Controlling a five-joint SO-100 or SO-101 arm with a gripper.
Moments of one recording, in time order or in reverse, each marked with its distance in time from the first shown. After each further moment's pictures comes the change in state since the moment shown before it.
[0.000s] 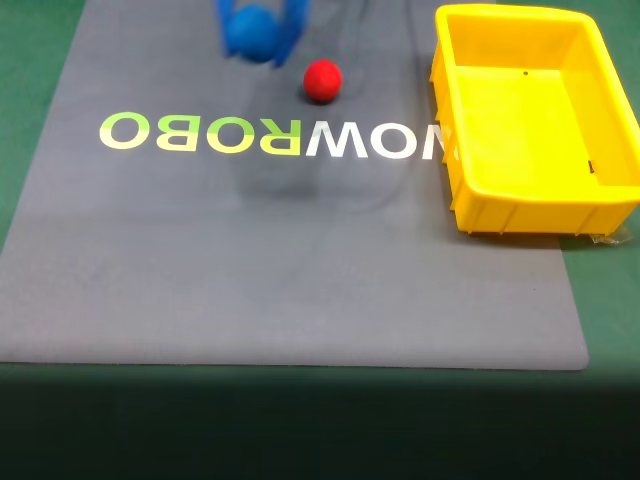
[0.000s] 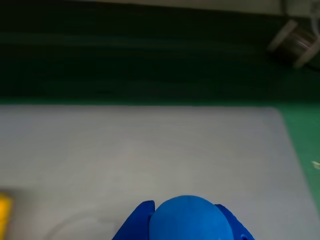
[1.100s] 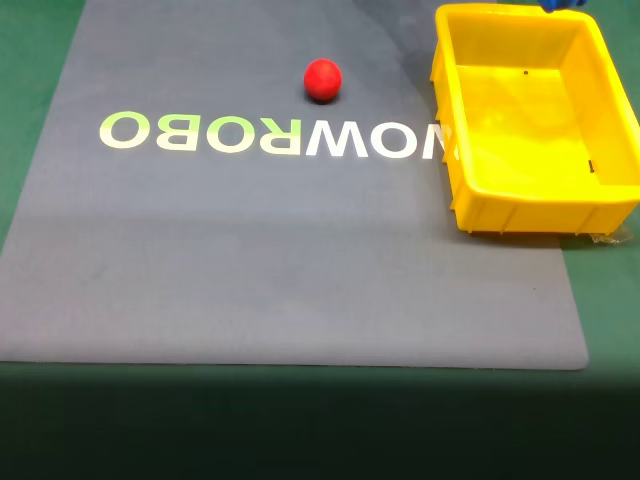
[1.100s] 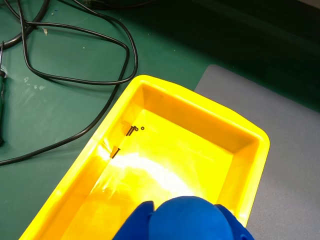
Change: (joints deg) arm -32.0 14.4 18.0 0.0 3.7
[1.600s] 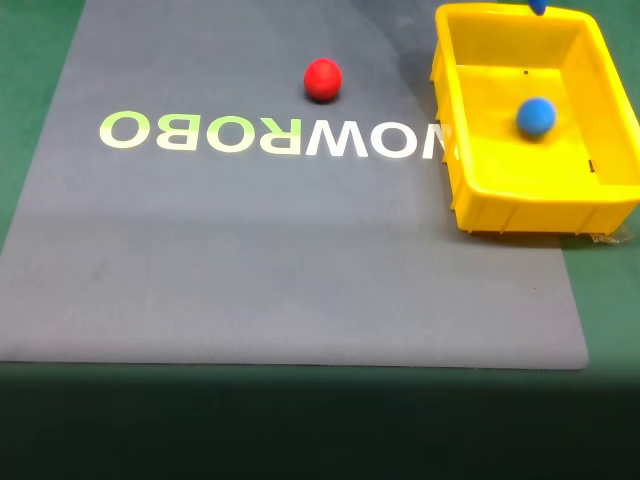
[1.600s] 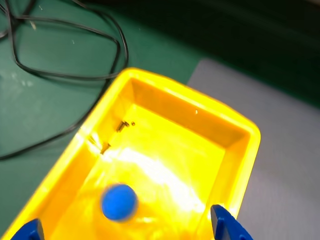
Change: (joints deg) arm 2.5 0.0 1.8 0.0 -1.2
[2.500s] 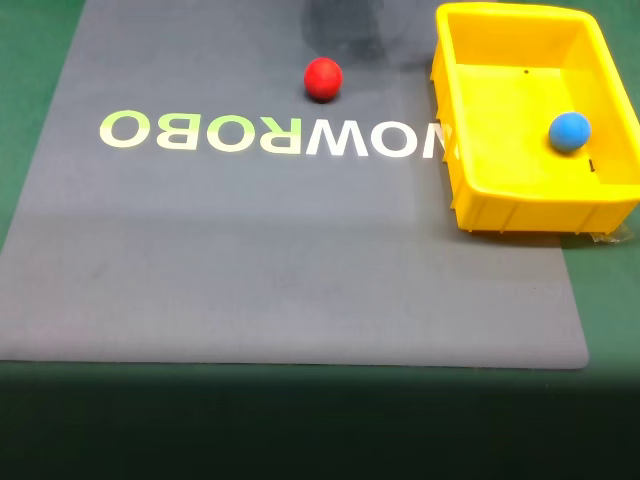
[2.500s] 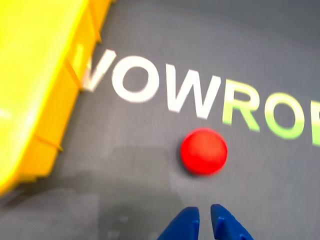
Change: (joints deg) arm 22.5 65.9 72.4 -1.6 -6.7
